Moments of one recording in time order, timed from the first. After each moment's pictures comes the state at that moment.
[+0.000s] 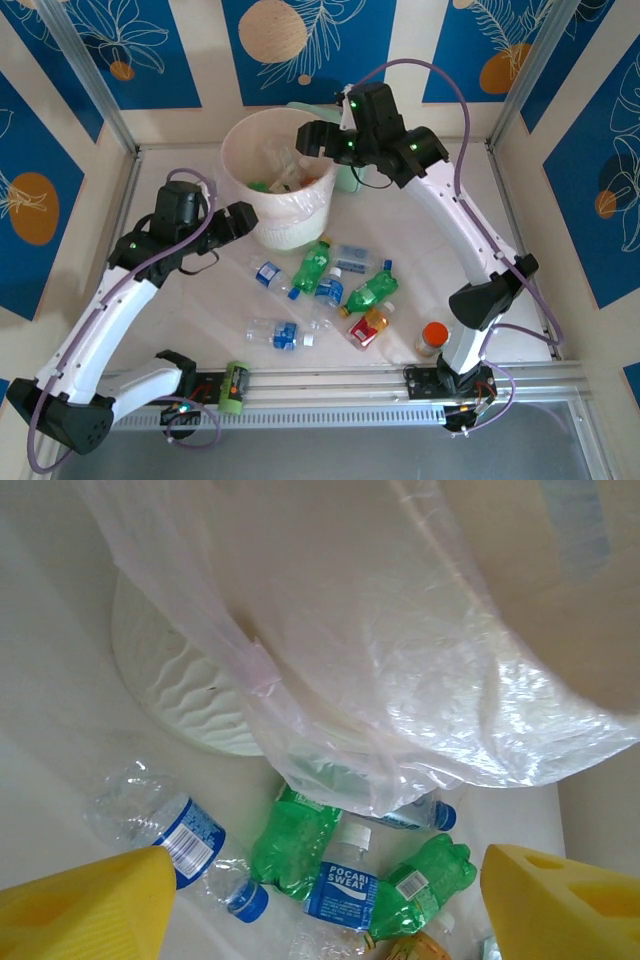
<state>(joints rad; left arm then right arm) -0.40 1.03 1.15 -0.79 0.15 -0.74 0.60 1.76 2.12 -0.93 -0.13 0.60</state>
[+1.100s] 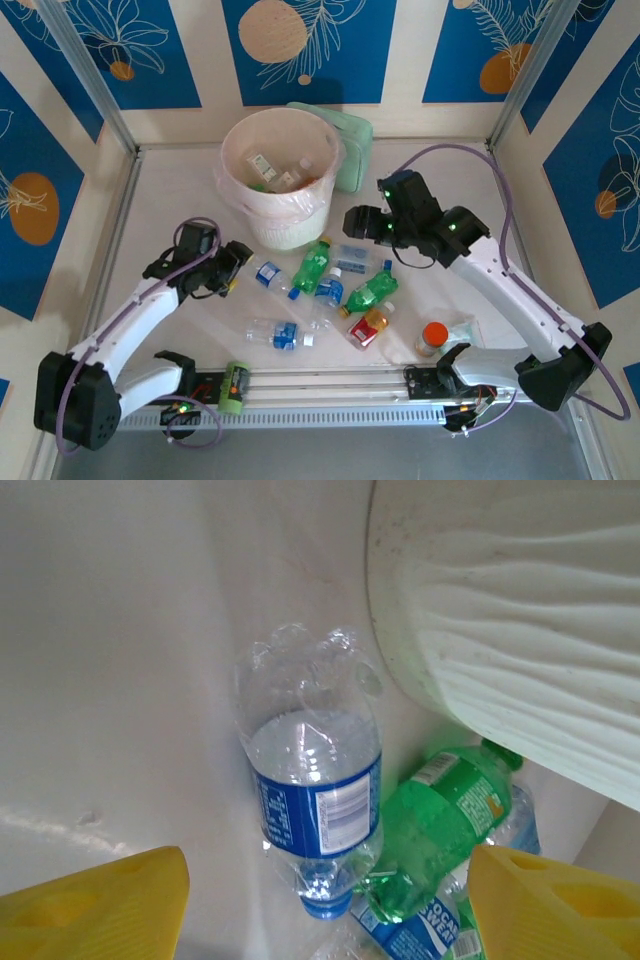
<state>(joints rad) -0.31 1.09 0.67 -0.52 0.25 -1.21 0.65 1.20 1.29 -0.91 -0.03 0.73</state>
